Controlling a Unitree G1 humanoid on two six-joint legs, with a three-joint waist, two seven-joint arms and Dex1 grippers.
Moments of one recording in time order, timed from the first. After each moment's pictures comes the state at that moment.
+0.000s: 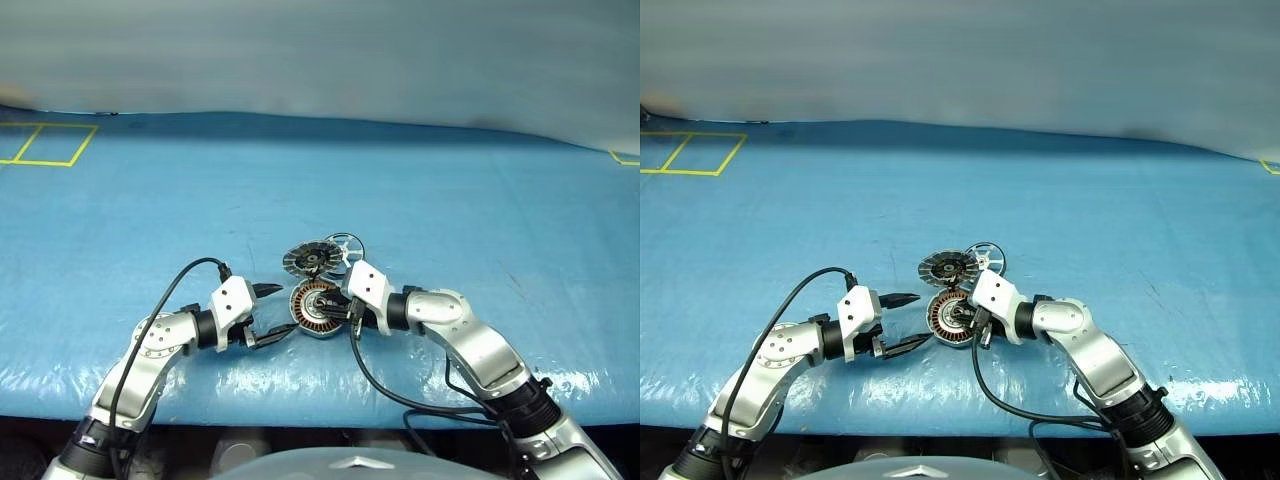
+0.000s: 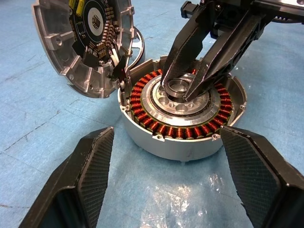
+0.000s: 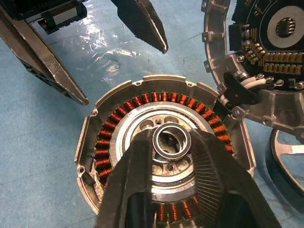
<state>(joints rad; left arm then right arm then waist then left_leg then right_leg) 0.05 0.56 -0.18 -0.26 -0.21 0.17 -0.88 -0.20 -0.50 0.39 -0.29 0.13 0.48 0.80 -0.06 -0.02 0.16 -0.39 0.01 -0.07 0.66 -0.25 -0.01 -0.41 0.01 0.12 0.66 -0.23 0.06</state>
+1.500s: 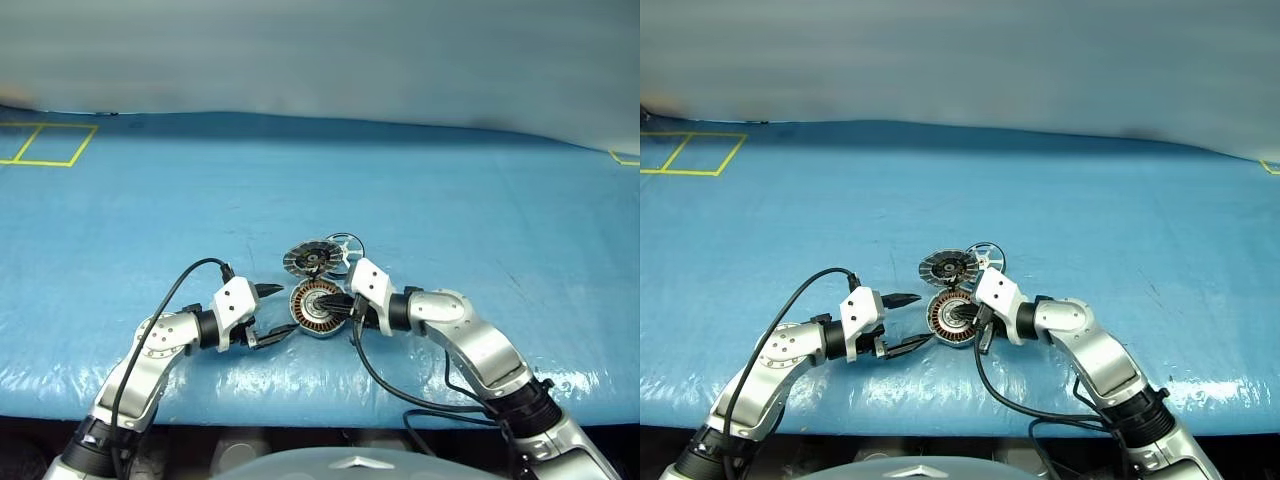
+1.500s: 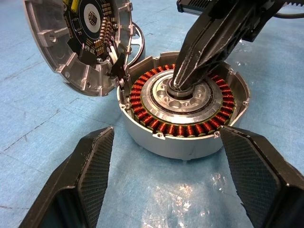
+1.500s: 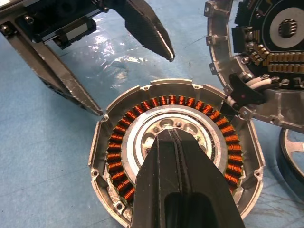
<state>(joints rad) 0.04 0.56 -0.19 -0.26 -0.19 0.17 -0.87 -0.19 -0.50 0.38 -0.32 0.20 0.54 0.83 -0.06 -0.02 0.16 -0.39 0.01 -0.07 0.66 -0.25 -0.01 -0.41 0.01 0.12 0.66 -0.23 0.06</state>
